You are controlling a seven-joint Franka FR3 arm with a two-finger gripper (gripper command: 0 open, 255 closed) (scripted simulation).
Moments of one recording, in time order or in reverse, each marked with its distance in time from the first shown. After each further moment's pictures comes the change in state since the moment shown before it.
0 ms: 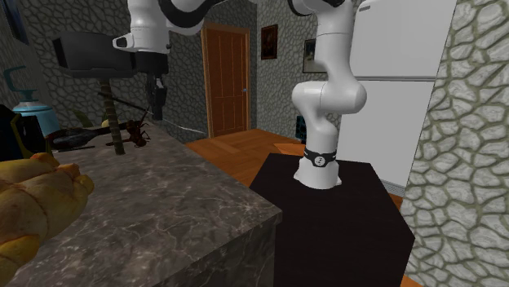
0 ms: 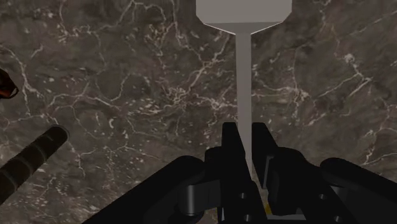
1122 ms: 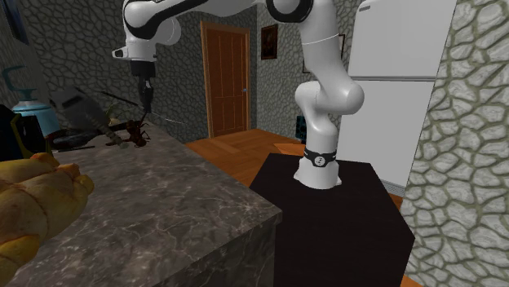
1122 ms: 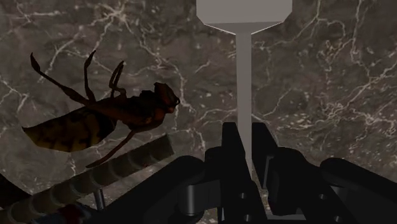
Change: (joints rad) arm -0.293 0.379 -0.117 0.372 0.290 -0.110 -0.484
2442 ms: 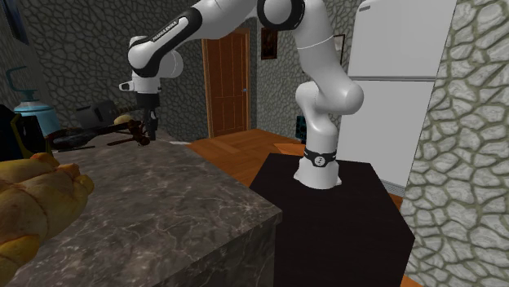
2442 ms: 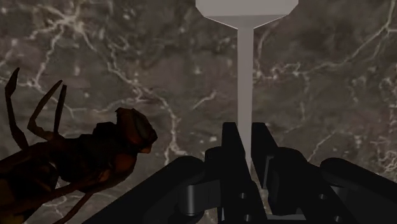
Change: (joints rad) arm -0.032 0.111 0.052 -0.132 0.102 0.215 -0.075
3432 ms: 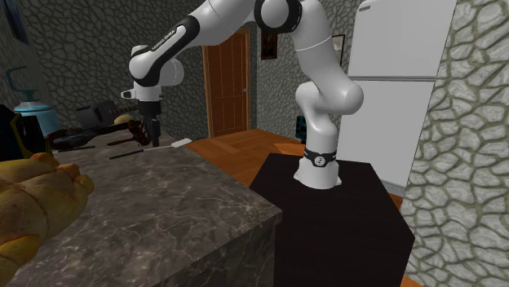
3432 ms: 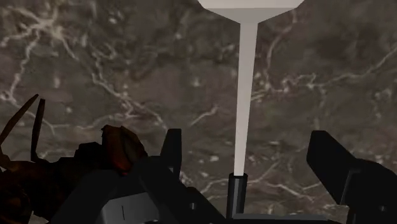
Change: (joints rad) arm -0.013 0.036 0.020 -0.022 0.032 0.051 -0.023
